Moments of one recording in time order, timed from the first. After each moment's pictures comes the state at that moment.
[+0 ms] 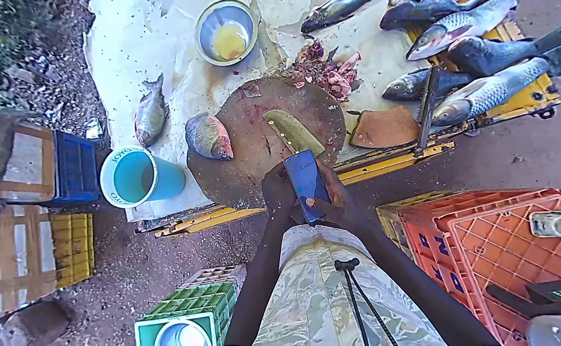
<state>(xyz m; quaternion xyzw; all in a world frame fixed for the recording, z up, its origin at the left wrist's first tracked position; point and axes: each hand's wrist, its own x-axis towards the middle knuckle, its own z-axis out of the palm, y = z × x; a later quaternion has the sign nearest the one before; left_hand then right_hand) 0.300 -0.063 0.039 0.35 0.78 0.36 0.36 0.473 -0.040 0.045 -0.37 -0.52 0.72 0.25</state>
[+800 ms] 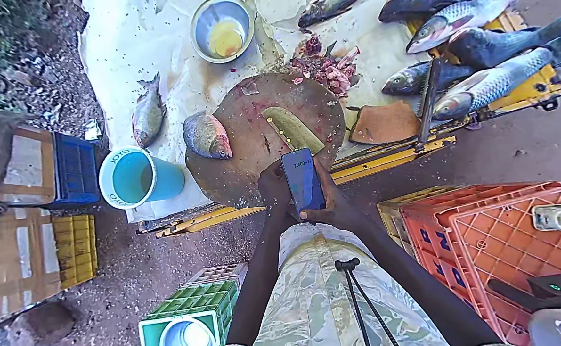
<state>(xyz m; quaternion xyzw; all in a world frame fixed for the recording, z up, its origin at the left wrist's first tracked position) 0.293 -0.061 0.034 0.35 0.79 0.36 0.35 0.471 -0.042 0.034 -0.37 -0.58 0.69 0.20</state>
